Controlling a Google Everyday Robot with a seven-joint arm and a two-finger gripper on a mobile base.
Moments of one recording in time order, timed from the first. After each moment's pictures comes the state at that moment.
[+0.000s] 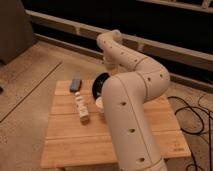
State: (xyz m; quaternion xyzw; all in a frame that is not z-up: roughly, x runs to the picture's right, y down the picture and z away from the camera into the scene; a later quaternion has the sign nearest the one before) arm 0.051 -0.096 0.932 -0.22 0.23 0.48 0.82
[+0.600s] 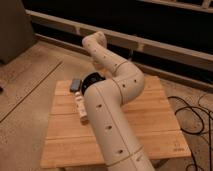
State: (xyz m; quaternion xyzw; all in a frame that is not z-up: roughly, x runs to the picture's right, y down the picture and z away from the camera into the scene) arm -0.027 -0.088 0.958 -0.25 0.20 0.43 0.84
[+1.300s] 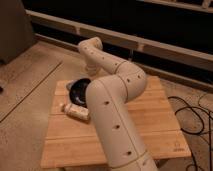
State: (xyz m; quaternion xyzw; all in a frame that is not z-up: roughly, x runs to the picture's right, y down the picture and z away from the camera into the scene) arm -0.038 -0.027 0.921 -0.30 0.18 0.43 0.83
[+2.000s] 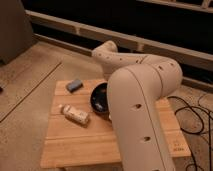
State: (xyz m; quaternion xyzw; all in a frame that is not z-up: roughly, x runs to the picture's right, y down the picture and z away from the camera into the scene) arm 0.077 -0.031 0.890 -0.20 0.29 0.46 0.81
